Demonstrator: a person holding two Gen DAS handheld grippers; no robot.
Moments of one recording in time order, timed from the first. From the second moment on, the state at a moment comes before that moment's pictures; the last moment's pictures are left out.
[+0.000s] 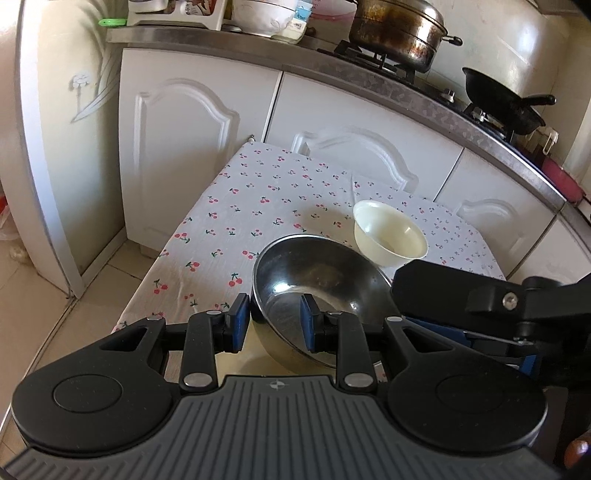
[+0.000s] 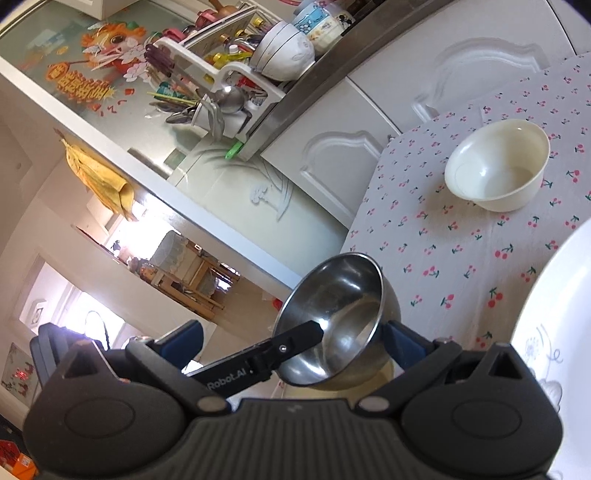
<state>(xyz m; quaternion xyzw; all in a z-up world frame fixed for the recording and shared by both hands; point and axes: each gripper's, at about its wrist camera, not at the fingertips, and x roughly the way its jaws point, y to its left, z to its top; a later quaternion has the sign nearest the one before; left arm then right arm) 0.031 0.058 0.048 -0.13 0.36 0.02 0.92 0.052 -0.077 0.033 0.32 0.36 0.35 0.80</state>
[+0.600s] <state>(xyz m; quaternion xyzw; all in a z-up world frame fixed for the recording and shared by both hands) 0.018 0.067 0.035 -0.14 0.37 0.02 0.92 0.040 -0.054 0.028 0.28 0.39 0.35 0.81</state>
